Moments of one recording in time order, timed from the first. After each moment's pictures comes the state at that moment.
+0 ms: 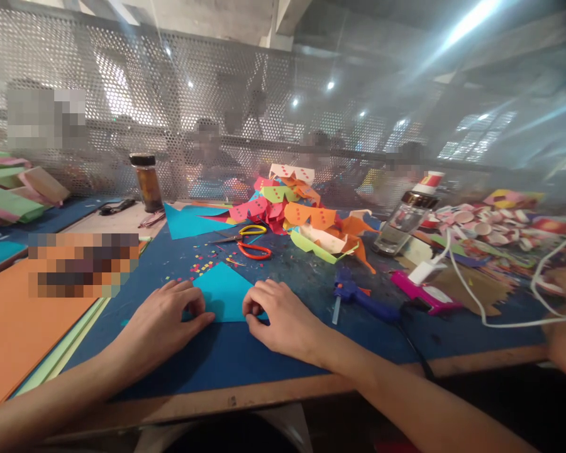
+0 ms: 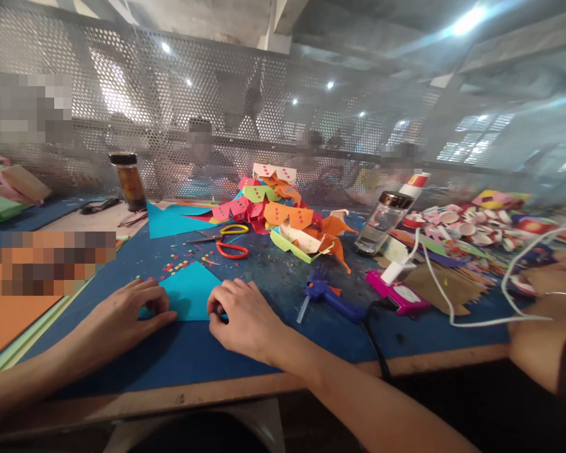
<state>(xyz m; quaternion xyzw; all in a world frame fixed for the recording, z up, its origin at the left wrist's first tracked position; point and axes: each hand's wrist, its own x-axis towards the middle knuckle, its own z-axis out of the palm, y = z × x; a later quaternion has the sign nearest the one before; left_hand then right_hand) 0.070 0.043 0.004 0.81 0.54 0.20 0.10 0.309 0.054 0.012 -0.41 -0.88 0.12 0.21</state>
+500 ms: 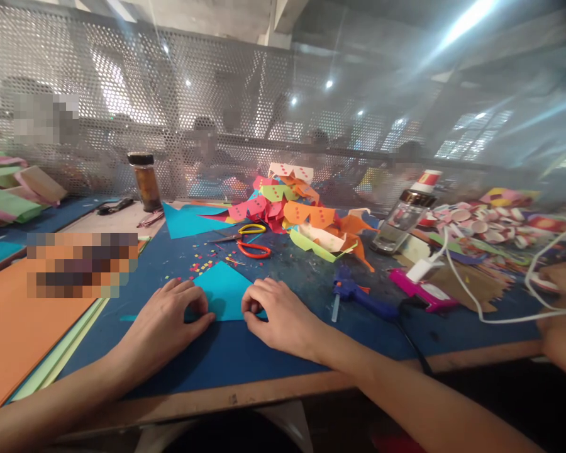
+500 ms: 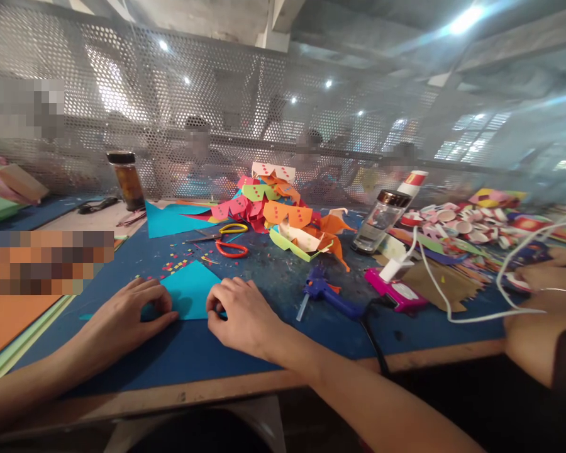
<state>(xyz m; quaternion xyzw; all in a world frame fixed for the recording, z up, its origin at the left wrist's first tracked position) 0.072 0.043 -0.005 0.81 0.53 0.24 0.08 0.306 0.055 0.012 -0.41 -0.88 0.12 0.21</state>
